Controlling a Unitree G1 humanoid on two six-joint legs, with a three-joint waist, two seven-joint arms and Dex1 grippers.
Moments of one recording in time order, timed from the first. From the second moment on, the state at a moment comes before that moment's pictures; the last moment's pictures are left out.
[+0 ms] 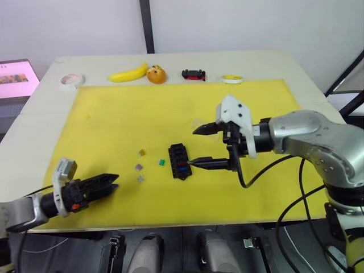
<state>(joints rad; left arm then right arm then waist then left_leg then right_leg) -0.08 0.72 0.58 0.12 -1.44 1.57 -0.58 -0.80 -0.79 0.15 -0.55 0.75 1.12 0.84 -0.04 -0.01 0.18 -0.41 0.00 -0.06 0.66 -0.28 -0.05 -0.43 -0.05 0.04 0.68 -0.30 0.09</state>
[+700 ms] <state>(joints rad) -0.19 0.73 0.27 0.16 -1.87 1.42 -0.13 -0.80 -0.80 0.16 -0.55 0.72 1.11 0.83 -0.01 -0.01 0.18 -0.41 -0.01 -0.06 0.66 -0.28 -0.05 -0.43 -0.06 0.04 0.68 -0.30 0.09</state>
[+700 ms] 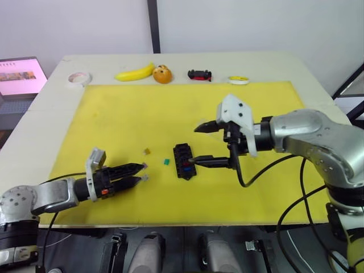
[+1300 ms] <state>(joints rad) -0.21 0.73 0.19 0.15 -1.87 1.36 -0.11 -0.80 -0.80 0.16 -0.57 0.72 1.11 0.81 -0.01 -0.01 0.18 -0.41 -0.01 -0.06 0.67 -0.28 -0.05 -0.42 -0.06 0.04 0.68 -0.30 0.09</state>
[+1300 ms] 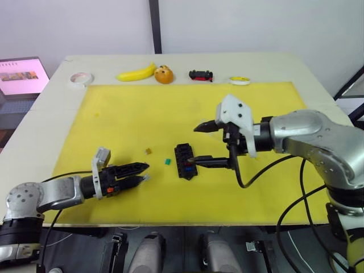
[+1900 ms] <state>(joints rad) -0.21 0.72 0.19 0.16 -1.76 1.36 -0.15 -0.80 -0.80 0.16 -0.57 0.72 1.11 0.80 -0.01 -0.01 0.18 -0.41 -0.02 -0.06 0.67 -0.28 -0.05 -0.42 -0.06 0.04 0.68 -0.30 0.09</state>
